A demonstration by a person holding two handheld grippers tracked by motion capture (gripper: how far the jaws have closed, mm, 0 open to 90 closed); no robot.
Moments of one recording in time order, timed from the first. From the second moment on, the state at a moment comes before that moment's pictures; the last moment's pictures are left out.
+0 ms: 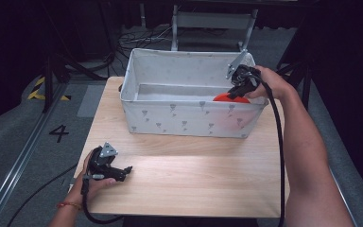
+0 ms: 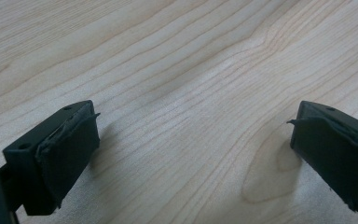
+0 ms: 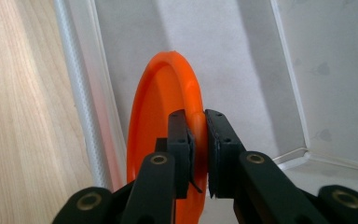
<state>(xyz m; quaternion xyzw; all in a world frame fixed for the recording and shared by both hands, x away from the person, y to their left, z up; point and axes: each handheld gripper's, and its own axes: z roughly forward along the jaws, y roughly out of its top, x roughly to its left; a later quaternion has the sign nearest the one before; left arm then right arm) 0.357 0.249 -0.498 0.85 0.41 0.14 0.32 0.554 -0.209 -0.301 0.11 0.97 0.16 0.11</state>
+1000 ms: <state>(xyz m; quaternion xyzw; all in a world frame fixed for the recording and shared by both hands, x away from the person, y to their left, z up) 0.357 0.249 -0.498 0.84 0.41 0.14 0.32 0.515 -0.238 -0.266 0.22 0.88 0.35 0.21</state>
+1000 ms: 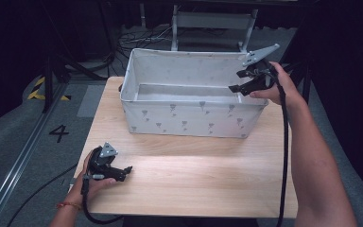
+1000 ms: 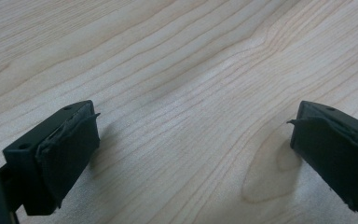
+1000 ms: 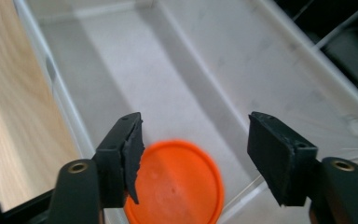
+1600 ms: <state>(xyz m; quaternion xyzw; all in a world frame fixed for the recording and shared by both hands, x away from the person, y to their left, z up) 0.357 0.249 -0.498 0.84 0.41 0.14 0.32 0.444 -0.283 -0.254 0.29 0.81 0.43 0.27</state>
